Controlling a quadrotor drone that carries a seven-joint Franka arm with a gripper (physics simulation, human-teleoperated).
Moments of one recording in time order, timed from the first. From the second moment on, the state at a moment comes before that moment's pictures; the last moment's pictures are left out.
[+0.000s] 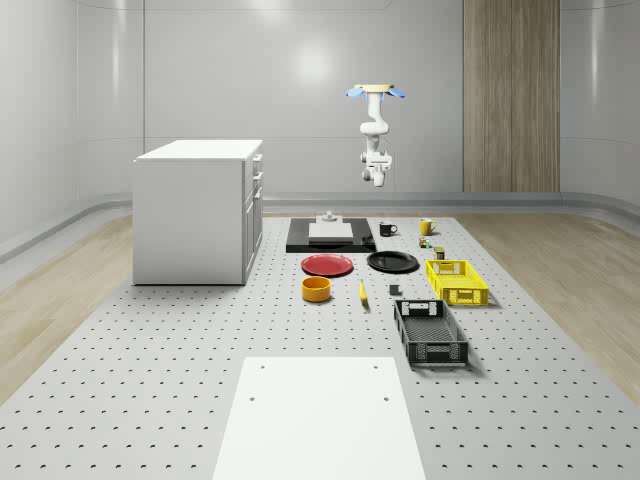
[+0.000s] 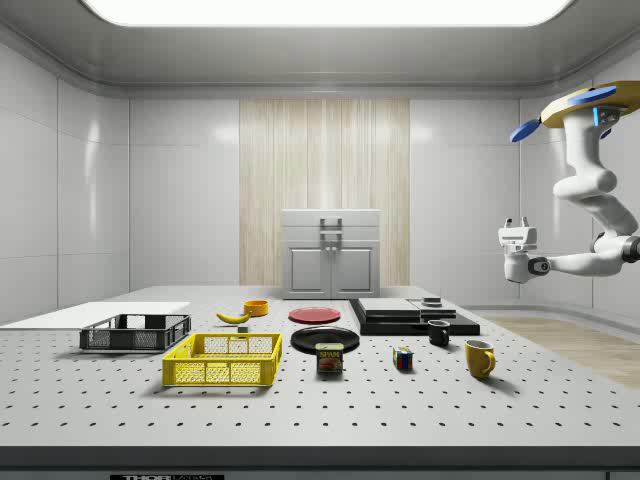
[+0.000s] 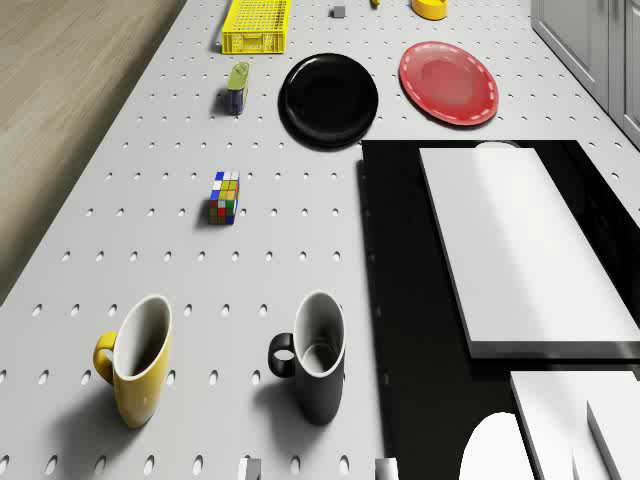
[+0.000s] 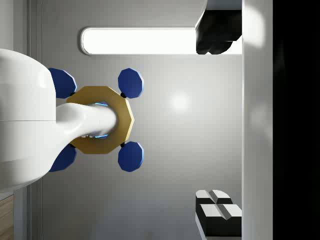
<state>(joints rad) 0.00 -0.79 0.00 -2.34 0.00 1.55 0.79</state>
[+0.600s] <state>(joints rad) 0.00 -0.72 0.00 -2.10 0.00 1.39 0.78</state>
